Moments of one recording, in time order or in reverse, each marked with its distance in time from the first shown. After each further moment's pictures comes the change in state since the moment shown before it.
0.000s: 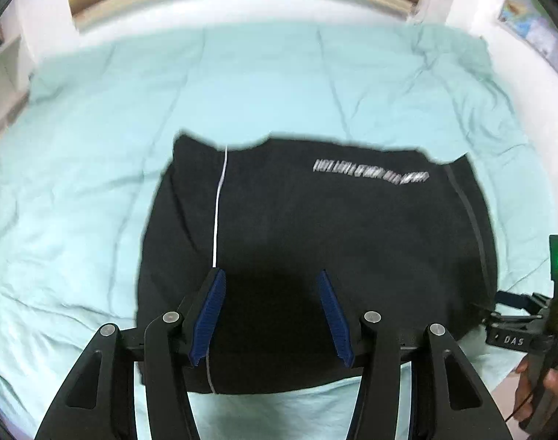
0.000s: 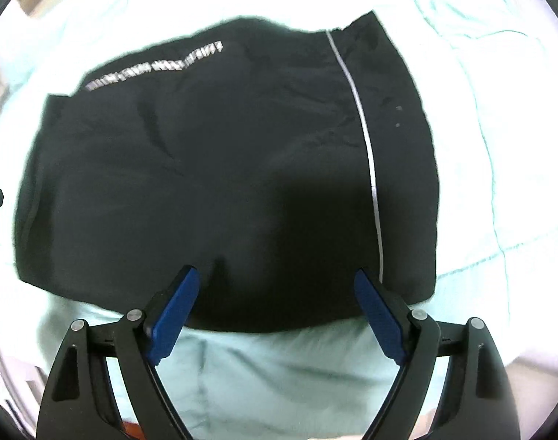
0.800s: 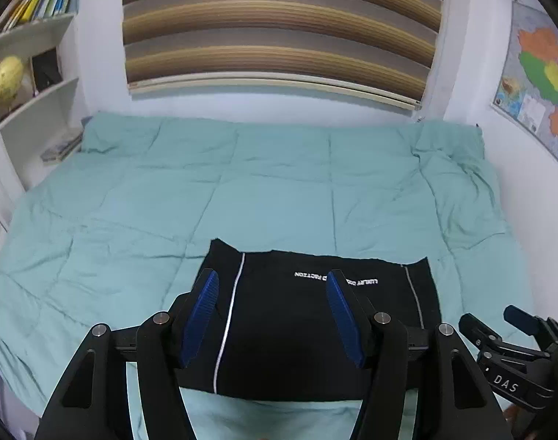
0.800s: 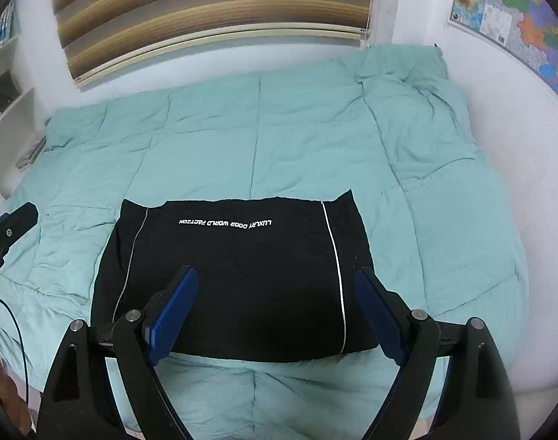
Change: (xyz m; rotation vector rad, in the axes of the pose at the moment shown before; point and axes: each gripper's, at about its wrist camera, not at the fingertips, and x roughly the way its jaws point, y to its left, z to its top) left arm -0.166 -0.032 0.036 -0.130 -0.280 0.062; right arm -0.202 0.061 0.012 -0.044 -0.410 -0.056
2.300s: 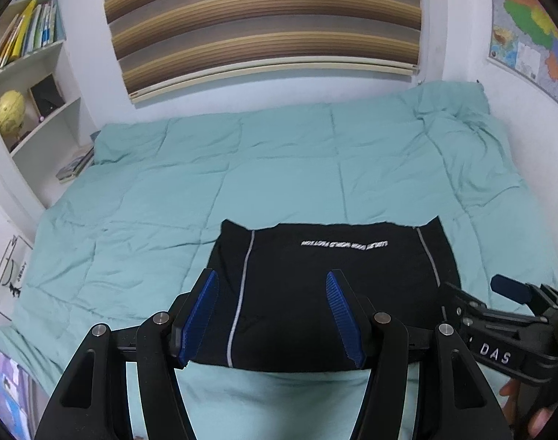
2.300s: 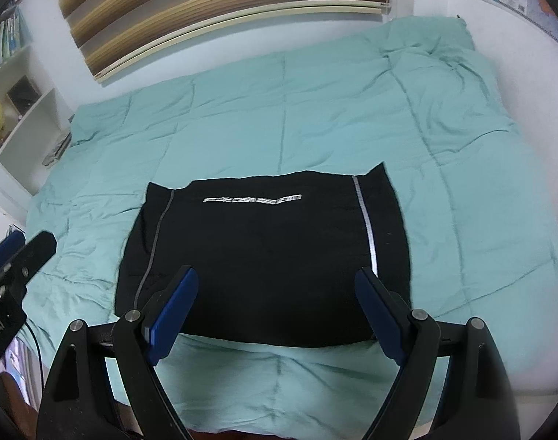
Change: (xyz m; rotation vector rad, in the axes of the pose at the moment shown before) left arm -0.011 -0.038 -0.034 0.134 0.047 0.127; right arm 0.022 0.003 -0.025 0.049 0.072 0.155
